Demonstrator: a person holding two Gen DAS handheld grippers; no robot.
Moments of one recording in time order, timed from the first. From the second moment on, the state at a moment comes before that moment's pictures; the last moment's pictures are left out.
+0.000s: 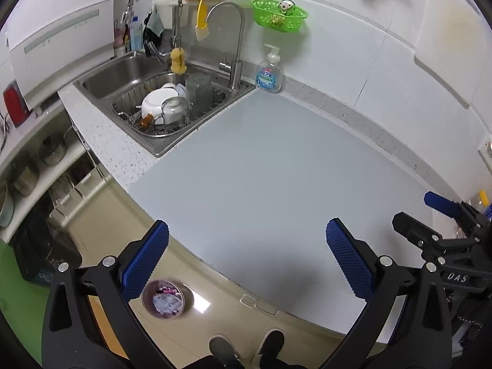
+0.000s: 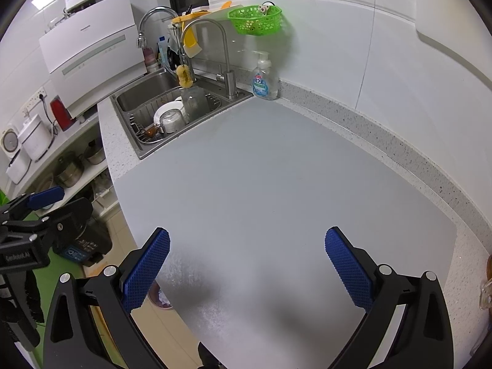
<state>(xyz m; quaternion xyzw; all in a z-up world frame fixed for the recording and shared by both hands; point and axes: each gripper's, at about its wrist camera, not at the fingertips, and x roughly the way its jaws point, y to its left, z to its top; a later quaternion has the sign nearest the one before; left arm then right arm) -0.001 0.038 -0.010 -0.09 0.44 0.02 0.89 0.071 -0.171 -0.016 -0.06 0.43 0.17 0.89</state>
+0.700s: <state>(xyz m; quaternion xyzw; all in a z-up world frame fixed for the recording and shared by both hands) -0.005 0.025 -0.006 -0.05 0.43 0.06 0.90 0.065 -0.170 -0.015 -0.06 0.42 0.17 0.89</state>
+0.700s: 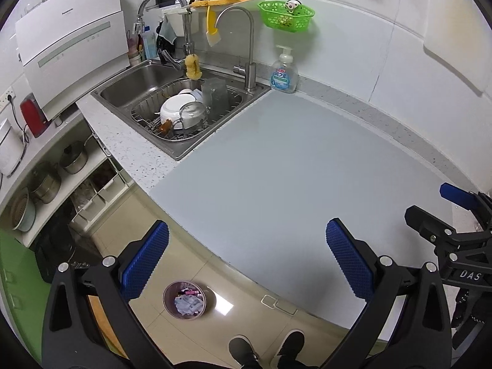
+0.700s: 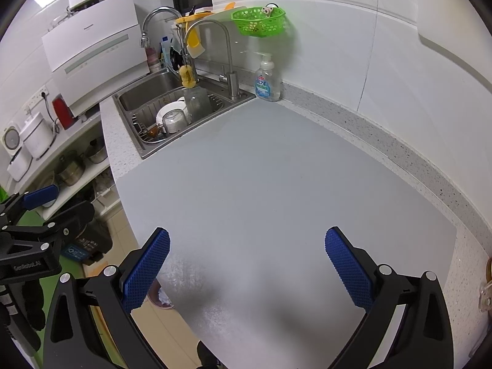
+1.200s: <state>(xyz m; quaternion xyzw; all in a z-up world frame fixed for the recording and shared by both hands) -0.004 0.023 -0.005 -0.05 0.44 0.06 0.90 0.064 -0.169 -0.014 -0.06 0.42 0.17 0.89</state>
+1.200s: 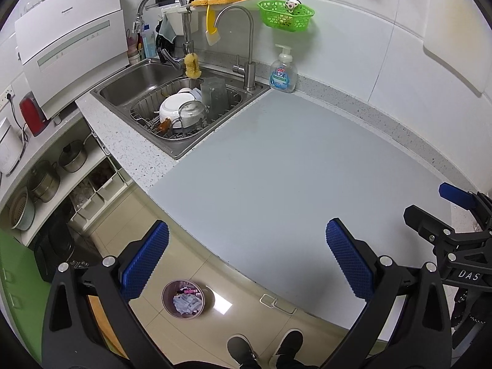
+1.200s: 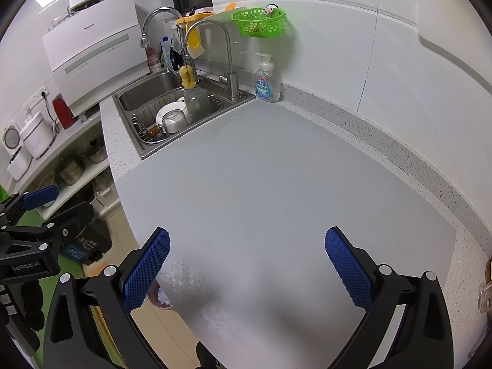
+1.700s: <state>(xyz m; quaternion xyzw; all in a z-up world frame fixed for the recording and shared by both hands) -0.004 0.022 -0.004 -0.05 0.44 0.06 0.90 0.064 -0.170 -0.014 -0.06 0.42 0.17 0.89</state>
